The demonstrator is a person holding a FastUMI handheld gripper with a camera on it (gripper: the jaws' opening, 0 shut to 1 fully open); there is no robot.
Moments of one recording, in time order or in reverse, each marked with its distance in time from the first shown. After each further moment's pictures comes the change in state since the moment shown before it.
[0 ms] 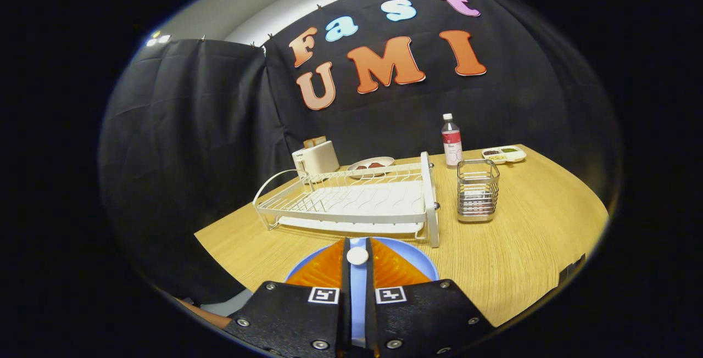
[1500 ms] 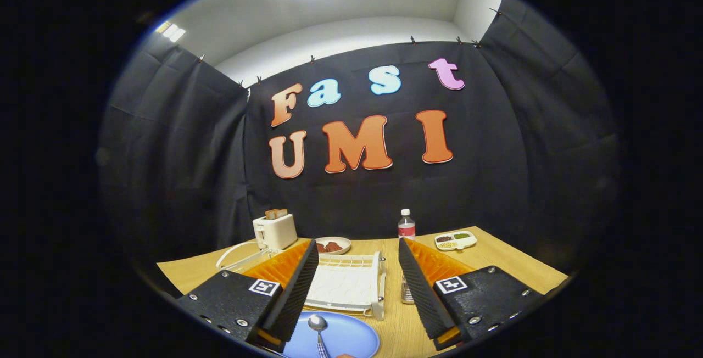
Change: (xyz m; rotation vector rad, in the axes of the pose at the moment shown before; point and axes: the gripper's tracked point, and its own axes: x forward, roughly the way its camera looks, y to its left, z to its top) arm -0.033 -0.032 0.167 -0.124 -0.411 -0.230
